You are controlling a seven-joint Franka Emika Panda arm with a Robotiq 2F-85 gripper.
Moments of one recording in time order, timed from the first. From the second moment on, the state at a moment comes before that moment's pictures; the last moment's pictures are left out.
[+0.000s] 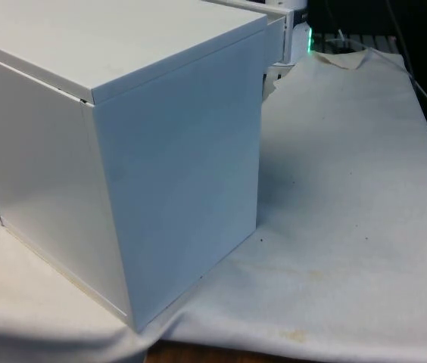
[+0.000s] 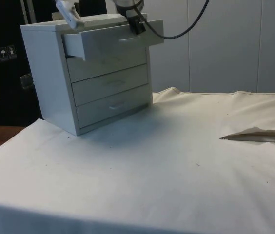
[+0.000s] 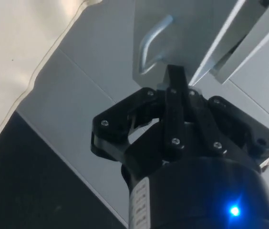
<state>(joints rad) 0.82 -0.11 -0.66 -2.29 -1.18 1.96 0.14</state>
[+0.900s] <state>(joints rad) 0.81 0.03 -0.74 -2.18 -1.18 2.11 0.23</state>
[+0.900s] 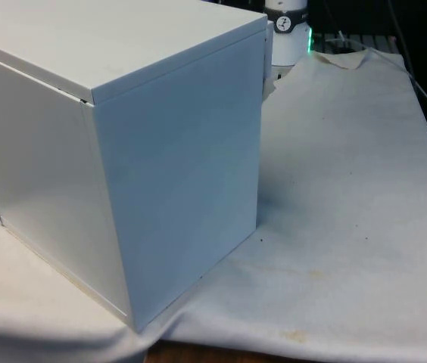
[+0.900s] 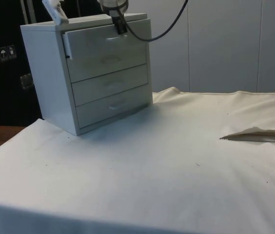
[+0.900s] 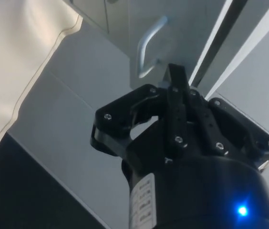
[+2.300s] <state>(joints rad) 0.83 0.02 -0.75 -2.16 -1.20 2.14 0.38</state>
